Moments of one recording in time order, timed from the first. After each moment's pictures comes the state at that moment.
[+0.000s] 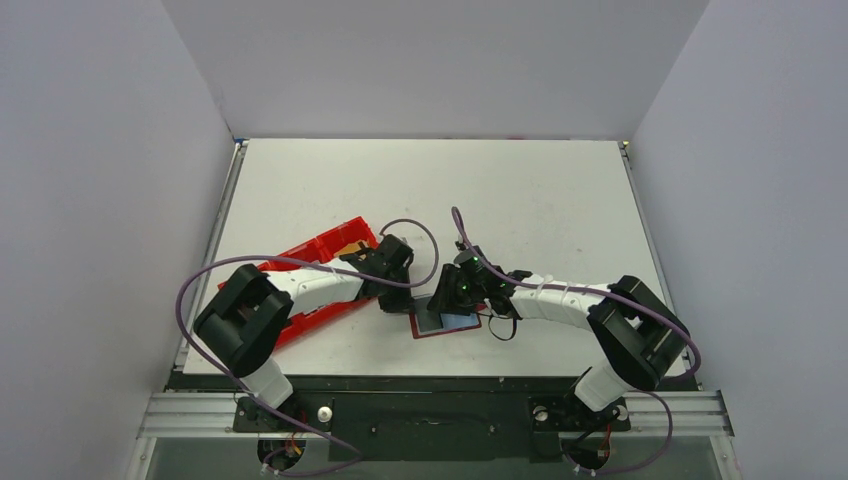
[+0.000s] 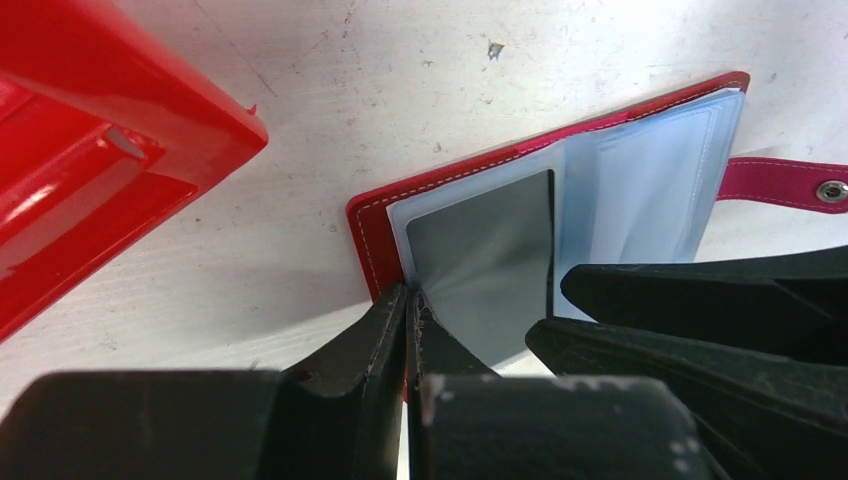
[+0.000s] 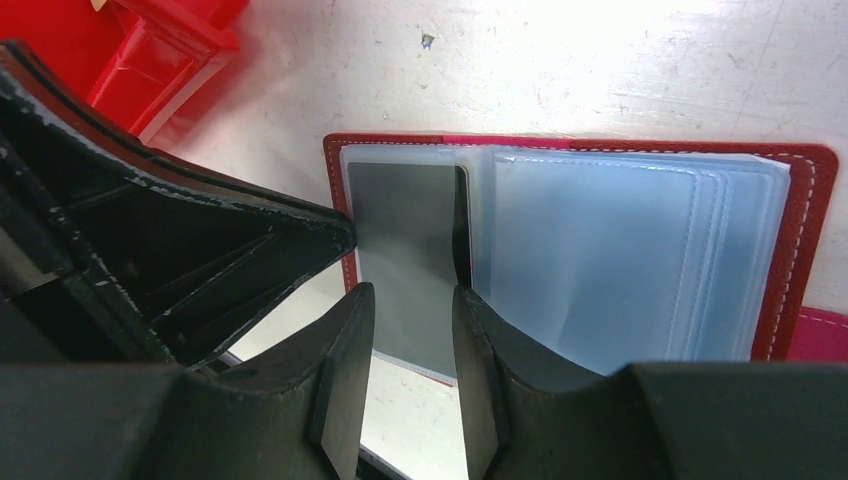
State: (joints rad) left arm -0.74 1.65 0.89 -0.34 0.08 -0.85; right arm 0.77 1.55 0.74 -0.05 -0.14 0.87
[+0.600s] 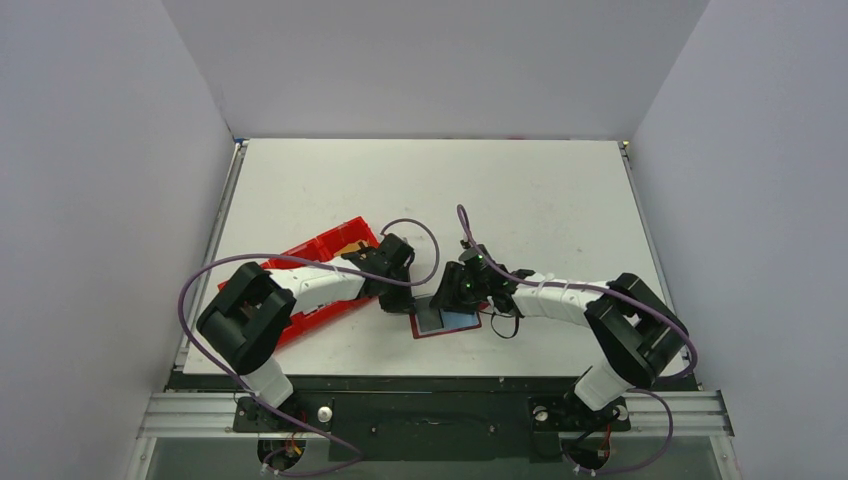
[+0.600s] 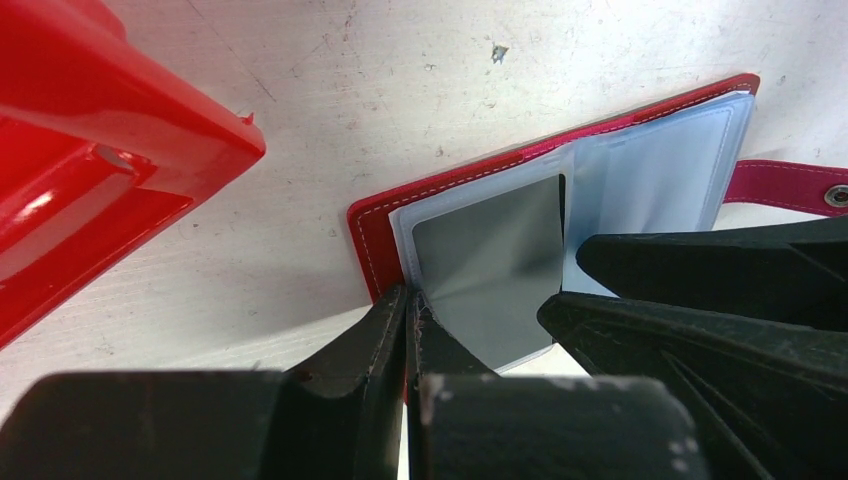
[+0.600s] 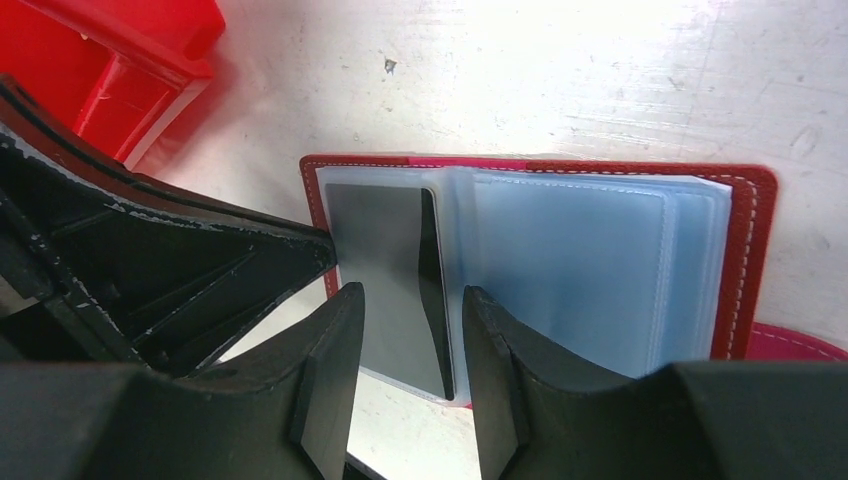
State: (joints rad) left arm -0.74 1.67 0.90 -0.34 0.09 -0.85; right arm 0.73 1.56 0.72 -0.03 -0.15 0.87
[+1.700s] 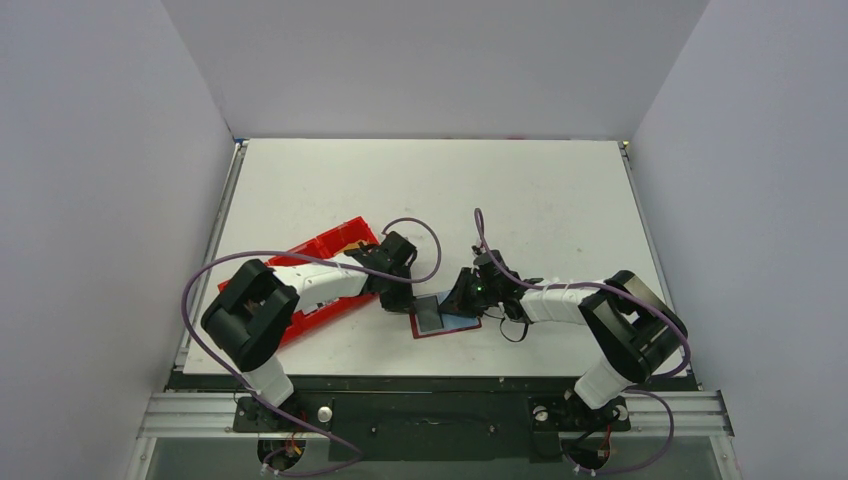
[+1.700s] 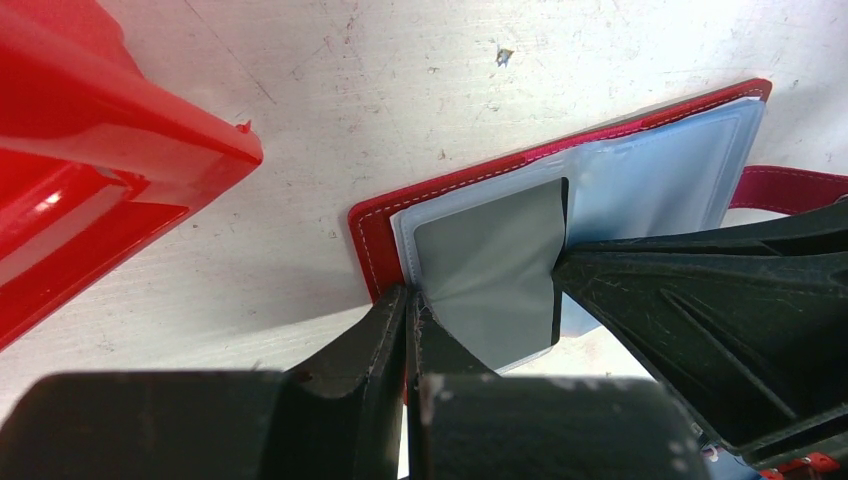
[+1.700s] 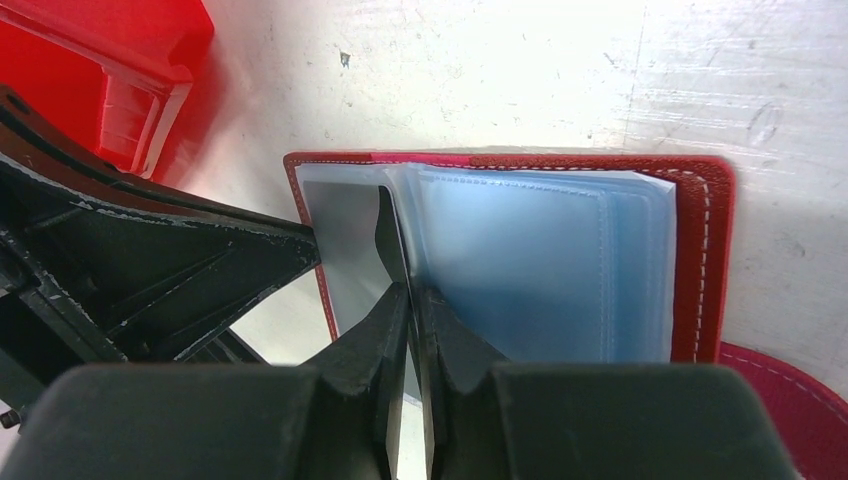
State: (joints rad) left arm -0.74 1.70 0.94 -0.38 0.09 -0.86; right arm 0.66 1.59 0.59 0.18 -0.28 0.95
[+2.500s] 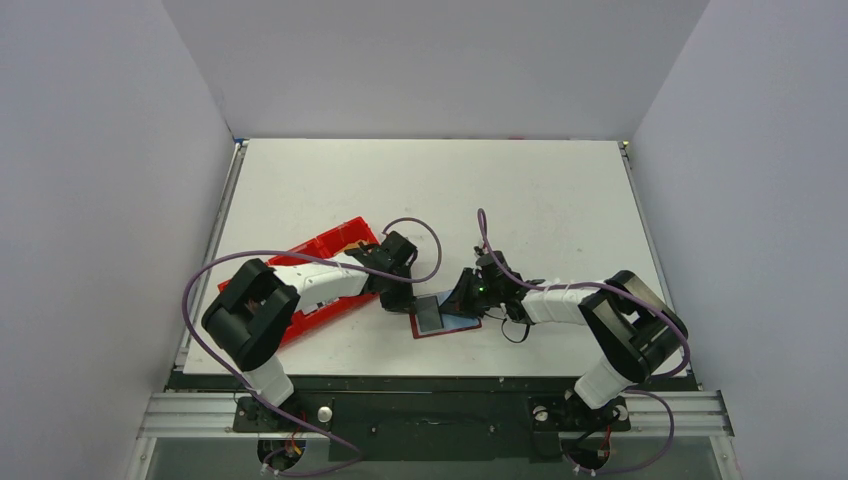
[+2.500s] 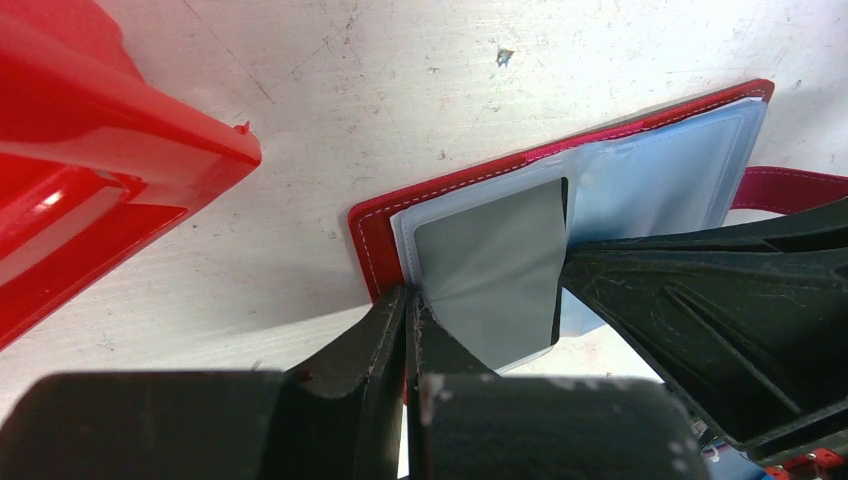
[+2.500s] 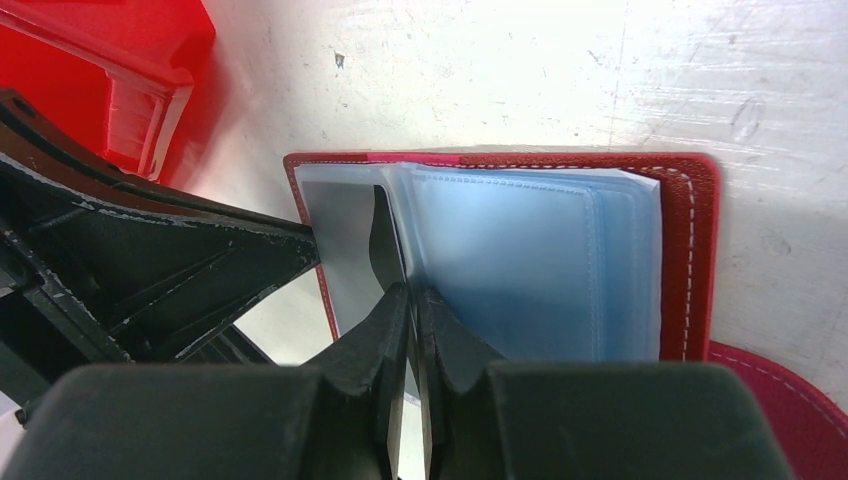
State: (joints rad) left arm -0.74 1.70 0.95 -0.39 0.09 -0.86; right arm 0.64 1.59 0.57 0.21 -0.30 0.97
